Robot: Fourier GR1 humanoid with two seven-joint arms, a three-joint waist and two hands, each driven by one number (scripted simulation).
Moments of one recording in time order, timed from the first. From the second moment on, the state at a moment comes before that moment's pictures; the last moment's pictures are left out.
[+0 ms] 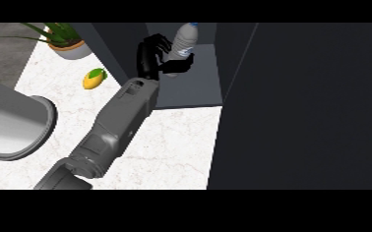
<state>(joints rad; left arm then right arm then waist) -1.05 0.00 -0.08 -0.25 0.25 0.72 -0.47 0.16 -0.39 0.74 -2.47 0.06 -0.43 0.17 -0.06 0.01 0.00</state>
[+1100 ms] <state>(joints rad) -1.10 0.00 -0.08 -0.11 0.17 0.81 -0.52 0.17 -0.41 0.74 -2.47 0.04 -0.42 0.12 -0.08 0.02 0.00</state>
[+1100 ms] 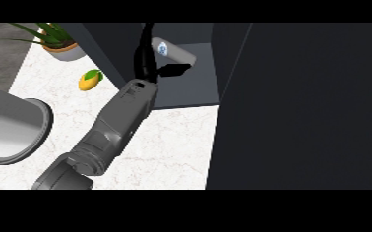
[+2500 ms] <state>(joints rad) -0.79 0.00 -0.22 -0.66 0.49 0.17 -0.60 0.21 -0.46 0.75 -2.48 0.05 -0.48 0.12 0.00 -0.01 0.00</state>
